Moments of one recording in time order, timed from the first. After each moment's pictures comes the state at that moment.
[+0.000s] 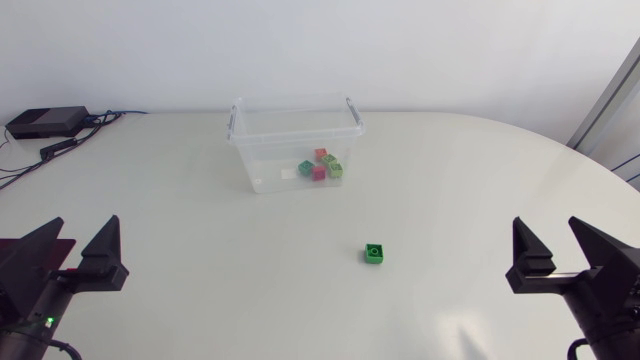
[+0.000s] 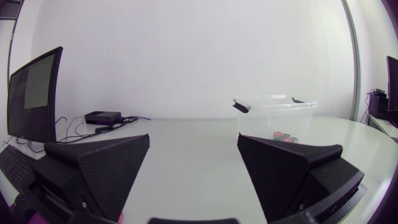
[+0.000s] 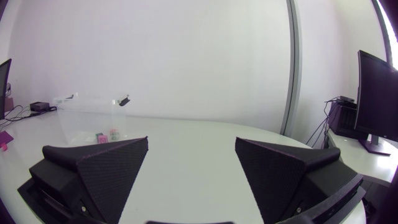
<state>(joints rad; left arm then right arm) -0.03 0.06 0.04 -0.01 -0.11 0.04 -0.04 0.06 0.03 -0.01 0.01 -0.04</state>
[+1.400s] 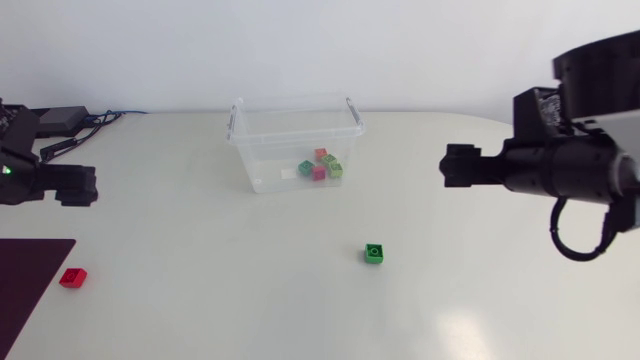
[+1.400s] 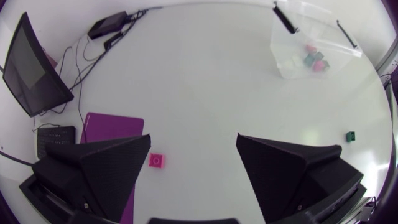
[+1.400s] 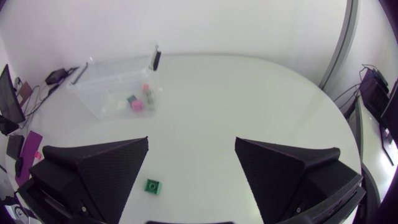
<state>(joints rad) 0.17 1.15 1.03 -0.87 -0.10 0.12 0.33 1.09 0.87 -0.47 0.17 0.23</state>
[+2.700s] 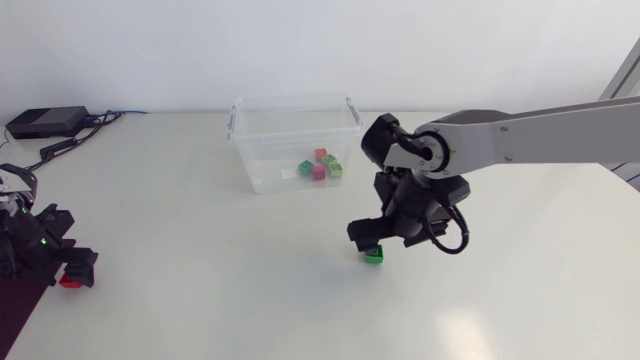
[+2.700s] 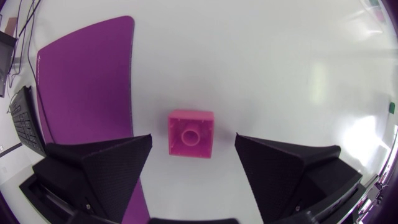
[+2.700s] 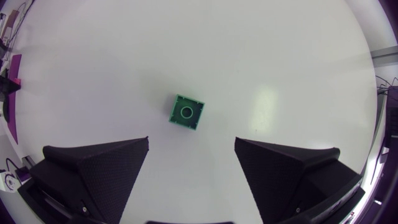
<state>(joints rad) 0.55 1.83 0.99 -0.71 -0.08 0.48 0.54 1.78 1.15 -0.80 0.04 0.32</state>
